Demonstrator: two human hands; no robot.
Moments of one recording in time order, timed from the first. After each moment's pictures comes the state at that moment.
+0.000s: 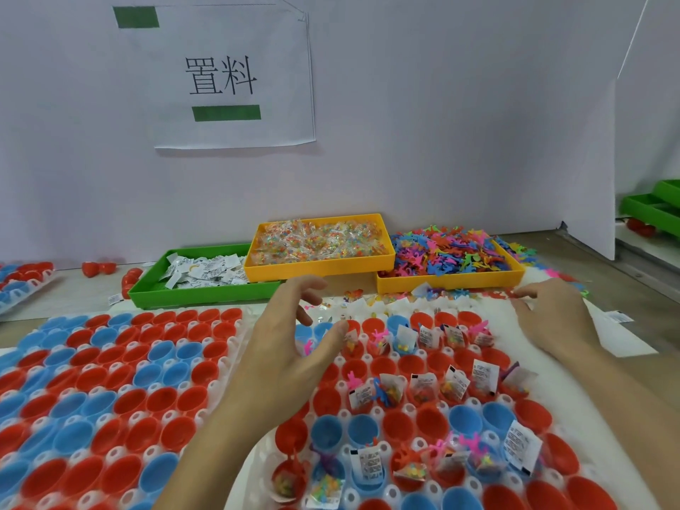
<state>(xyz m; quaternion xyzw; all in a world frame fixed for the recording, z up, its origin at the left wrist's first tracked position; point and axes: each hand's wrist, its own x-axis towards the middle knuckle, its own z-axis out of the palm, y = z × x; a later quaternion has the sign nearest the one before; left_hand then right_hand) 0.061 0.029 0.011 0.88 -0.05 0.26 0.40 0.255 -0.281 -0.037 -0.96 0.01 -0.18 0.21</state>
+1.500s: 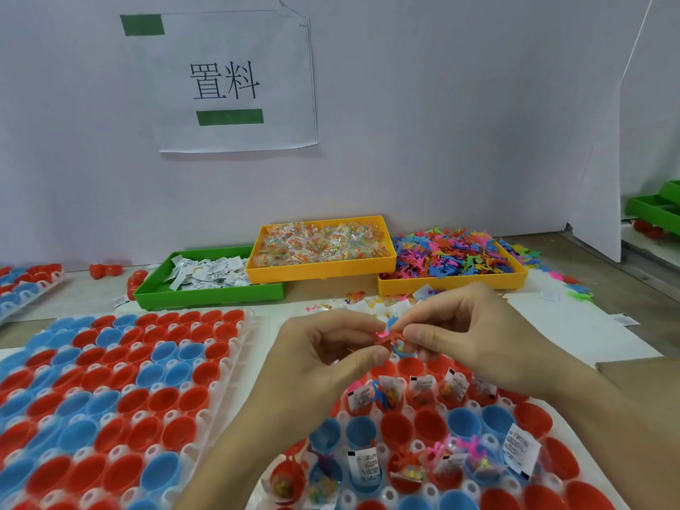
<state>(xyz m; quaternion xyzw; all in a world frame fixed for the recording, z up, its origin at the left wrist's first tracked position) 0.050 -0.003 0.028 0.77 -0.09 0.15 0.61 0.134 -0.197 0.043 -0.75 -0.35 0.10 0.56</state>
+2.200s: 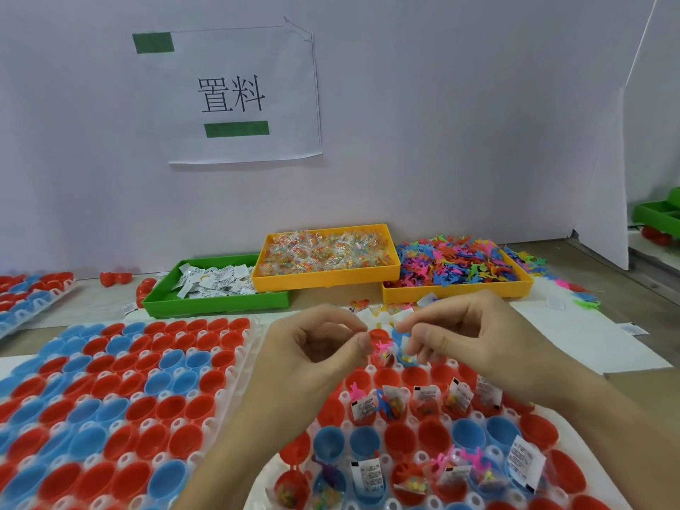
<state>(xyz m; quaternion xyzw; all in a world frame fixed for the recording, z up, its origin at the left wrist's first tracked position) 0.049 0.003 0.035 0.77 -0.05 0.21 0.61 0.139 -0.203 0.042 -0.74 -0.35 0.10 0.56</state>
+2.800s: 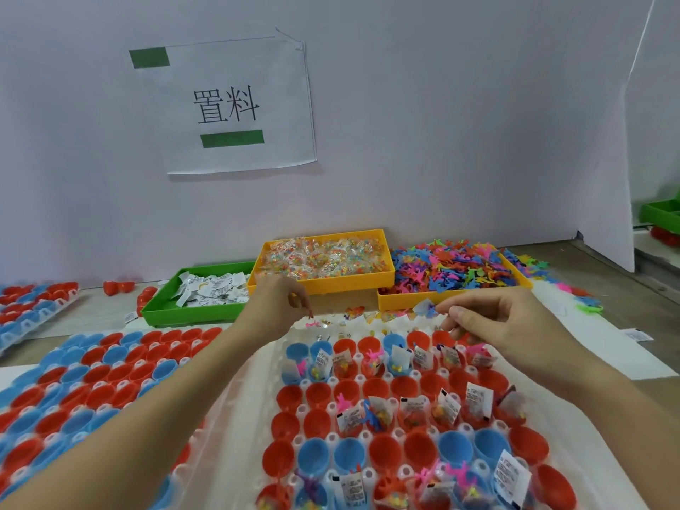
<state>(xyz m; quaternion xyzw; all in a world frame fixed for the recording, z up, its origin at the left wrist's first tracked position) 0.166 0.082 0.025 0.97 0.06 0.14 0.20 0.180 -0.237 0.026 -0.79 -0.24 0.02 0.56</state>
